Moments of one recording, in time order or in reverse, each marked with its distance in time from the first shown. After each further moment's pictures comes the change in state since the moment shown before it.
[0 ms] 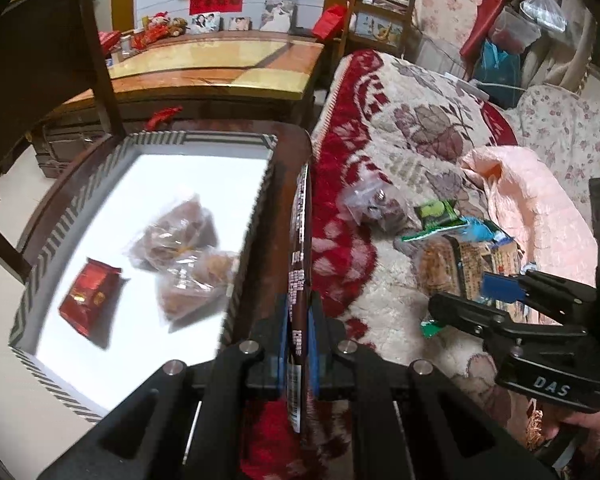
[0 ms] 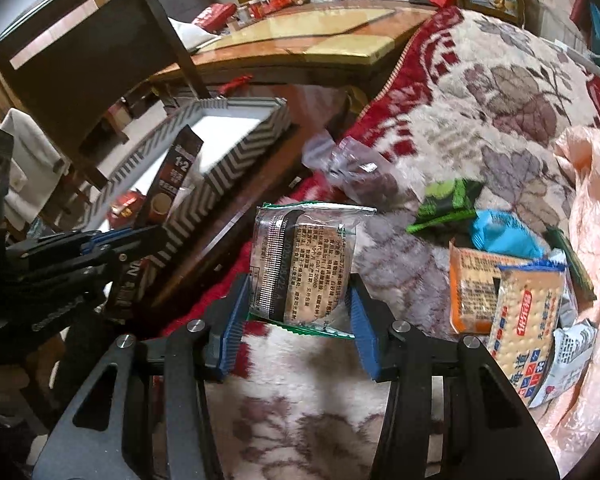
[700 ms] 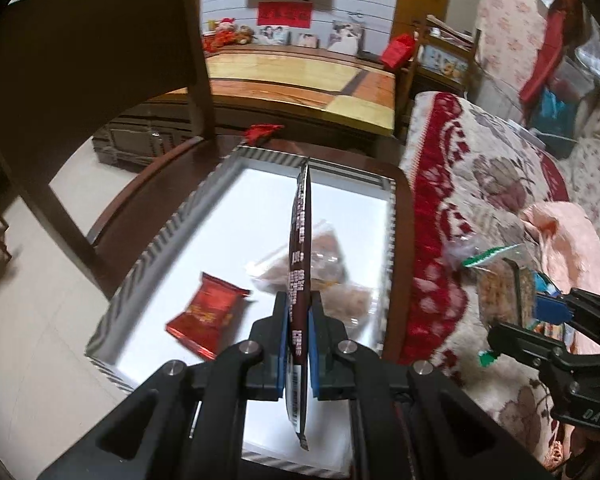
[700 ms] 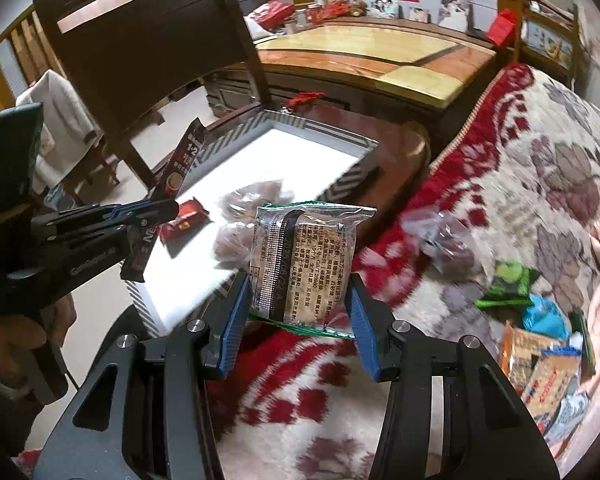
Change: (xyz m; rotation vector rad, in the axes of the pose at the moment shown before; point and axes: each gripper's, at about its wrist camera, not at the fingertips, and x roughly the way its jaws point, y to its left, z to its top) left arm -0.020 0.091 0.011 -0.139 -0.066 0.148; right arm 0.007 0.075 0.040 -0.175 -0.008 0.065
